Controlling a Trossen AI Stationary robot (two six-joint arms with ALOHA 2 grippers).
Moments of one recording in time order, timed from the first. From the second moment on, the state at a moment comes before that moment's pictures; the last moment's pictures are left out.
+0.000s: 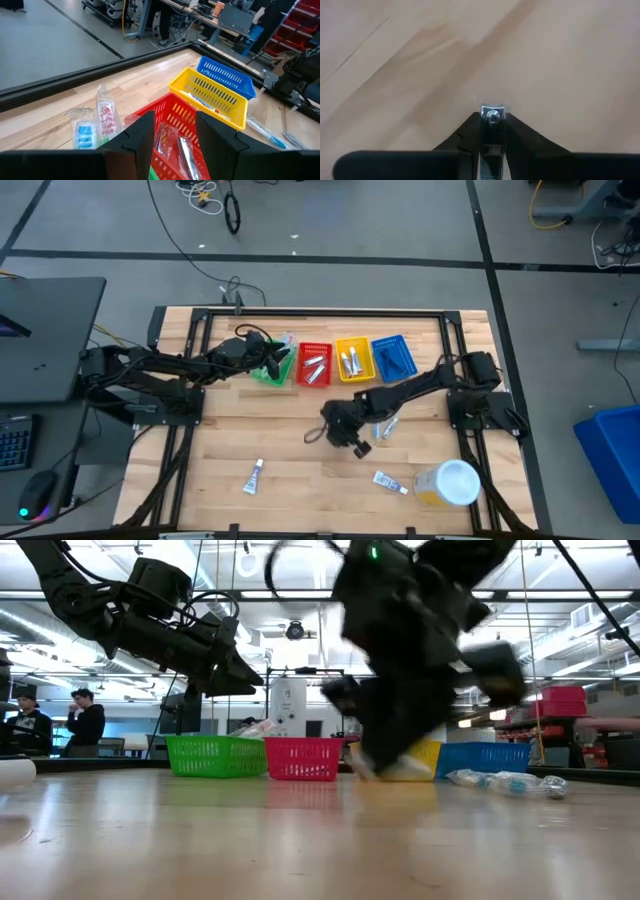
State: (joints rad) left arm 0.35 1.26 0.33 0.70 -0.21 -0.39; right arm 0.16 1.92 1.15 -0.27 -0.28 -0.51
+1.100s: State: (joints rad) left arm 0.35 1.26 0.33 0.71 -0.21 -0.39; right arm -0.24 2.00 1.16 0.25 0.15 0.06
